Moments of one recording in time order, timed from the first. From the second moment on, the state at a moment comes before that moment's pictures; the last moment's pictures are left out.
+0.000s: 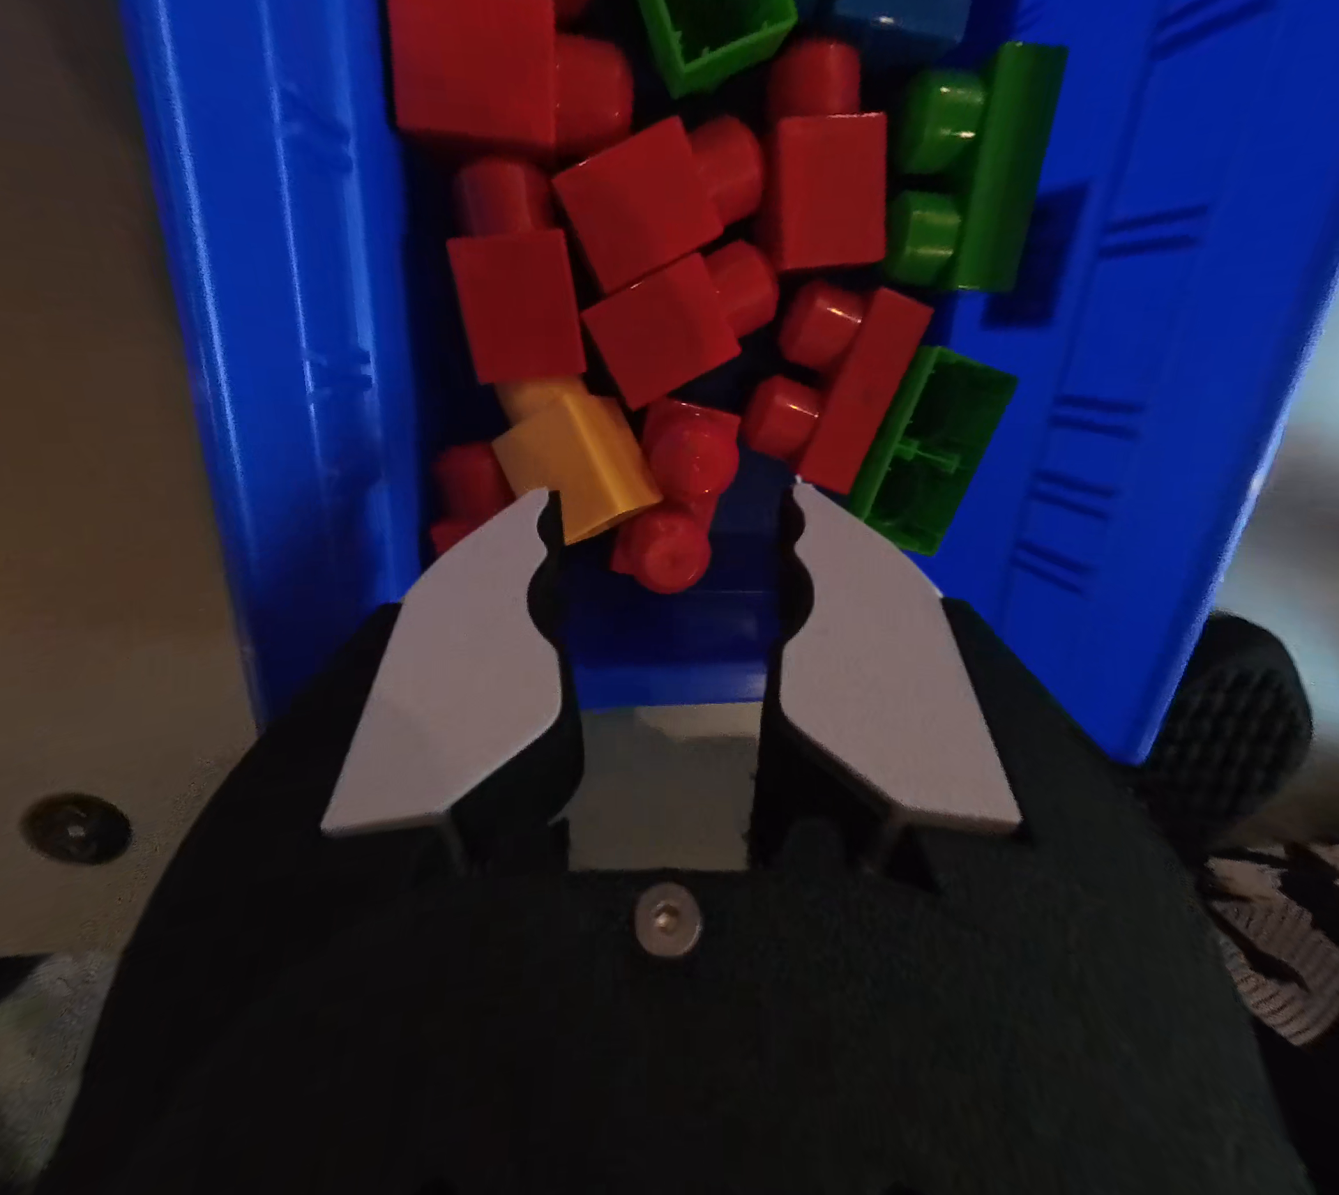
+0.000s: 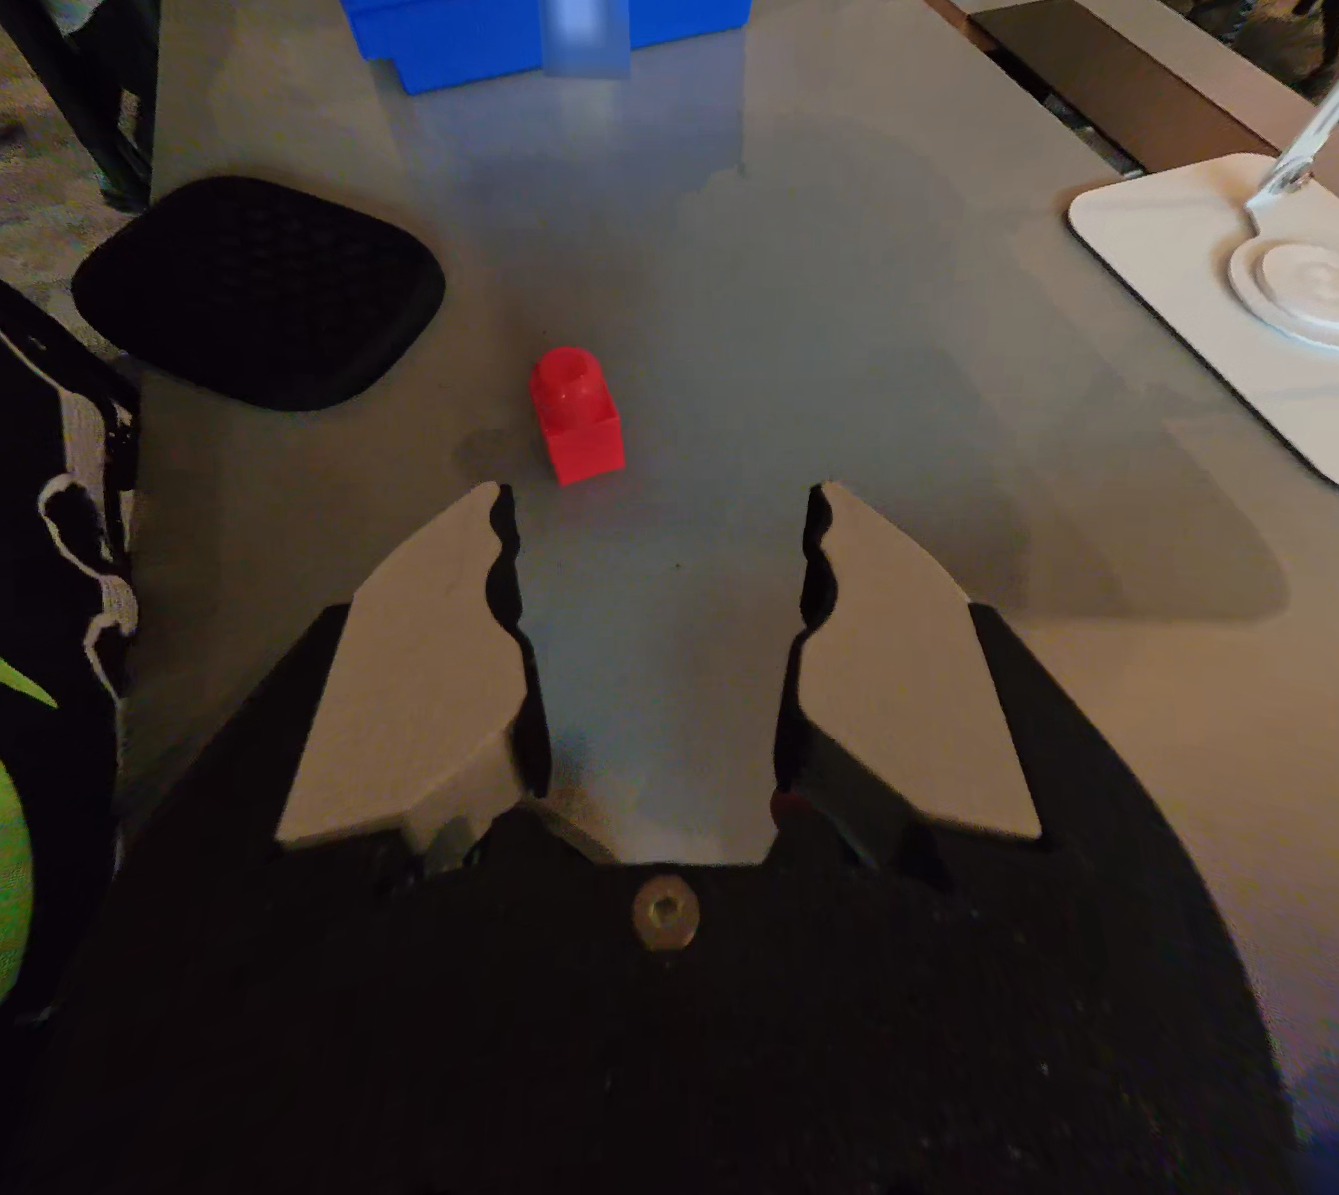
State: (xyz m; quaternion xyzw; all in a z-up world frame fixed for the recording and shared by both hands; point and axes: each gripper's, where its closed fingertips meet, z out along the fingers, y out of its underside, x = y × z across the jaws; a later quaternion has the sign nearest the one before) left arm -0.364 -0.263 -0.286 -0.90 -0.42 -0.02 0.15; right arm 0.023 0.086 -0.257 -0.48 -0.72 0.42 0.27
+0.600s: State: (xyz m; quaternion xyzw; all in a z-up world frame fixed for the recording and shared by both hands) left arm -0.364 -0.275 -0.306 -0.84 -0.54 0.00 0.10; right arm 0.033 0.100 -0.239 -0.48 -0.65 0.52 0.28
